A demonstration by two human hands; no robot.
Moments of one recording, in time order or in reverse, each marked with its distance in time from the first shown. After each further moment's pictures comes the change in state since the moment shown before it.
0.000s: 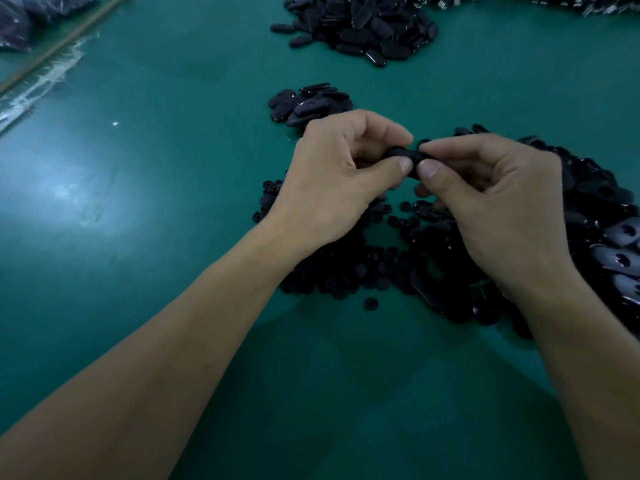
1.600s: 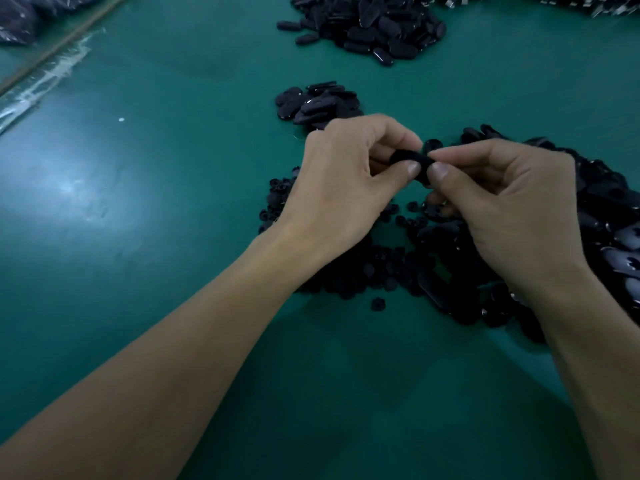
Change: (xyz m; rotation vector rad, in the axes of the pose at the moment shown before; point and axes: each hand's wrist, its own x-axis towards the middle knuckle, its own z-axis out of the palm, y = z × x) left_hand -0.005 0.002 0.003 0.253 0.090 0.095; right_hand -0.001 0.000 -0.001 -0.026 0.007 0.030
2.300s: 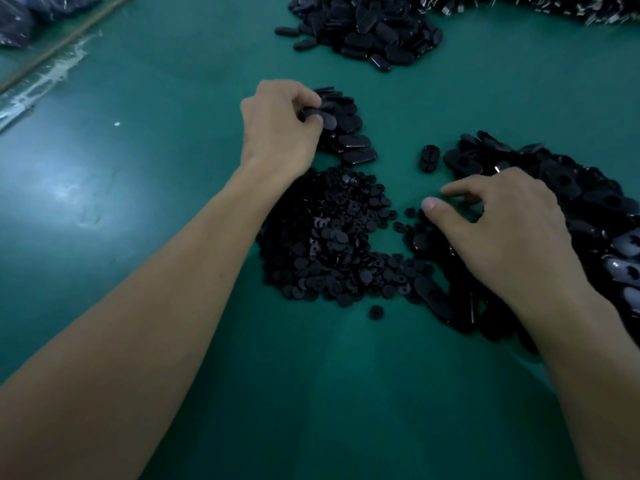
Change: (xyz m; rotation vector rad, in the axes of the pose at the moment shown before) left_hand 0.066 -0.054 -0.029 0.258 0.274 -0.260; right_hand -0.003 0.006 -0.009 -0.800 -0.141 0.150
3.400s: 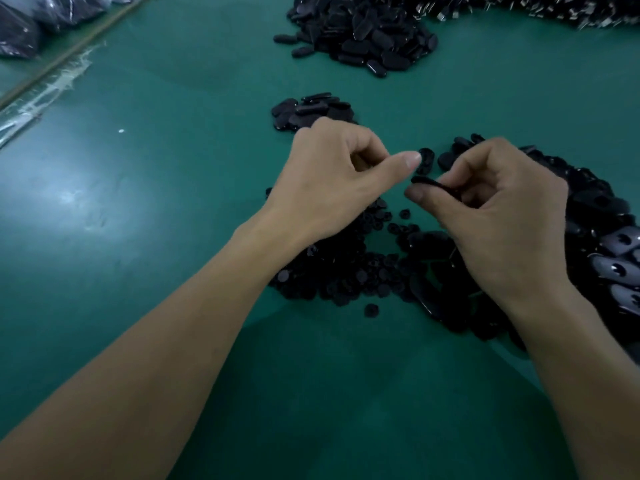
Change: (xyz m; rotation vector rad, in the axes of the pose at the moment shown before) left_hand -0.065 0.035 -0.009 -0.156 -0.328 0.255; right_hand -0.002 -0.009 0.003 0.573 0.273 -0.204
